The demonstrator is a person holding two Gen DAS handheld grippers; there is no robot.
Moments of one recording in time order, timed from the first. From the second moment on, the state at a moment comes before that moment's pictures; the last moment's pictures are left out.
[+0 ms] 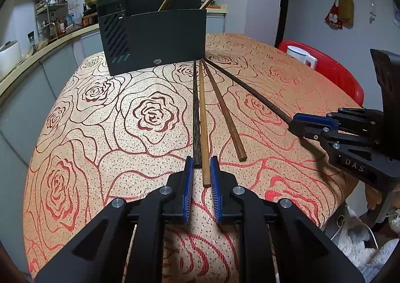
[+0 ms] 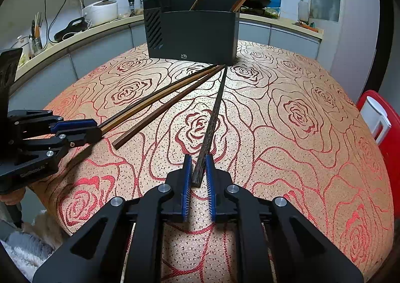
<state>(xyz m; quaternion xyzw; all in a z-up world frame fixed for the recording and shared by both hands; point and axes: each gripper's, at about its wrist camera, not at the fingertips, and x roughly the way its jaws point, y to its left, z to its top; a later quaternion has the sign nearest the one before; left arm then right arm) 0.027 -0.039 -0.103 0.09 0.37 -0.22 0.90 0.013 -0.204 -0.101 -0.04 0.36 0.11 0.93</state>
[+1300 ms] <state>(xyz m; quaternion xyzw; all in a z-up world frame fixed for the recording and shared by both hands) 0.005 -0.039 -0.104 0.08 0.36 -0.21 0.90 0.014 -0.210 -0.100 -0.04 0.36 0.11 0.92</state>
